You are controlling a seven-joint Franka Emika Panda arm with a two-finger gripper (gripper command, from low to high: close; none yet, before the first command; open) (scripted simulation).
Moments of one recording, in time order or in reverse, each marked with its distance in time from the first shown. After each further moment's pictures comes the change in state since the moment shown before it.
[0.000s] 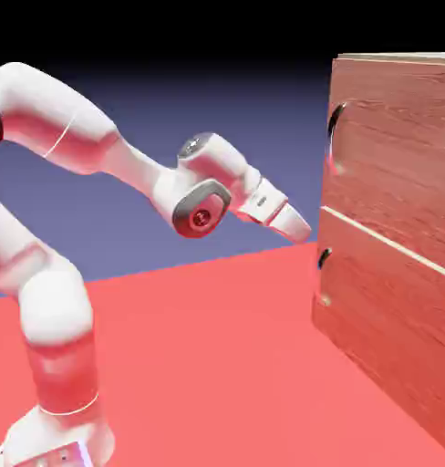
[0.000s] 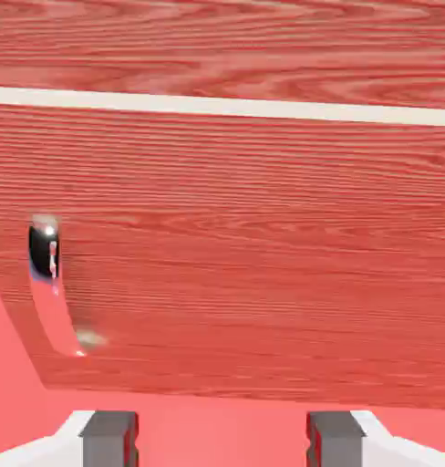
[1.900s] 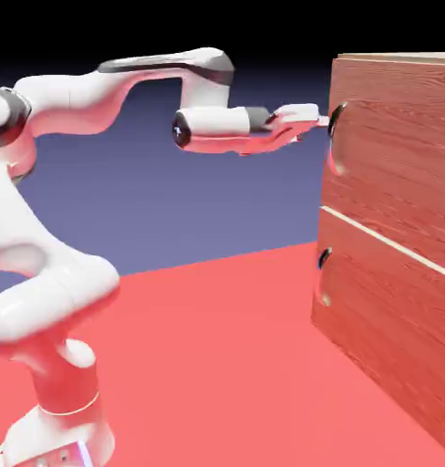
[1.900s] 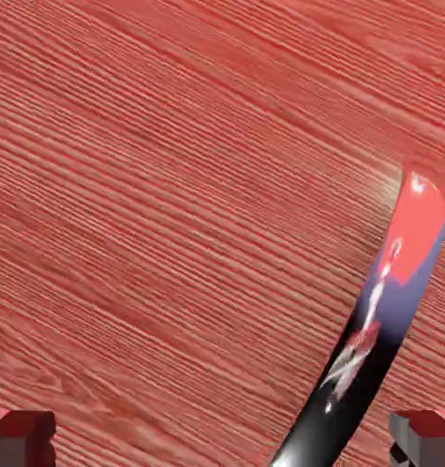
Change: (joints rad) arm -1.021 -0.246 1.060 0.643 2.479 -0.061 0.927
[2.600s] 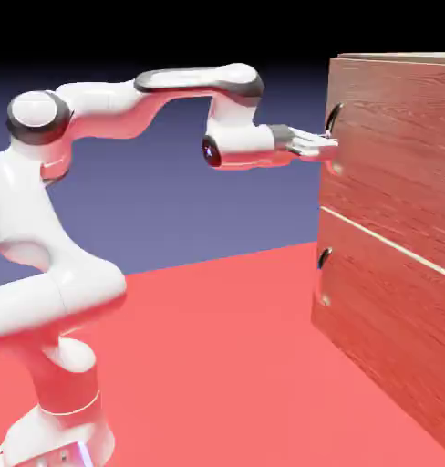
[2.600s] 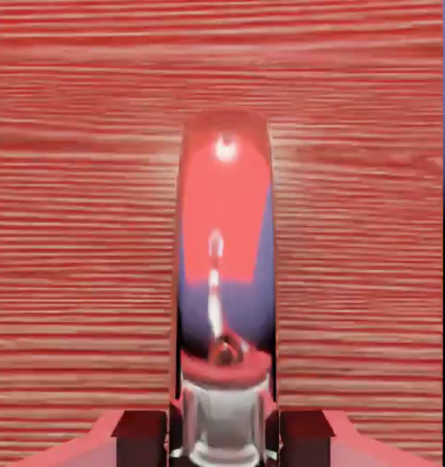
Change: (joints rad) arm -0.144 0.080 0.145 0.101 0.299 -0.071 0.015
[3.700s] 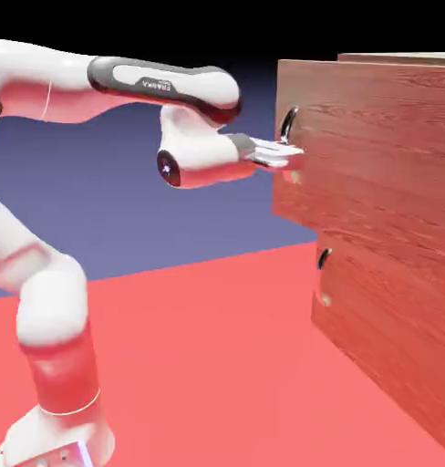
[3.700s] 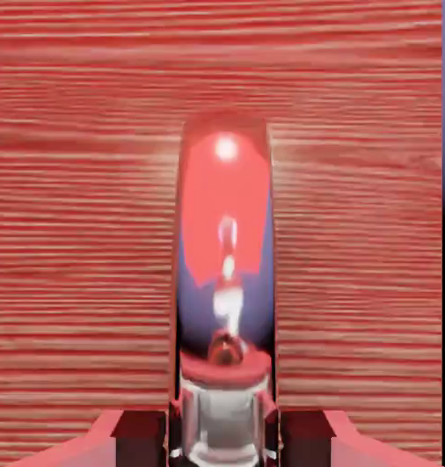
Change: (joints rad) arm 1.188 0.092 -1.030 -0.441 -0.205 -0.070 -0.373
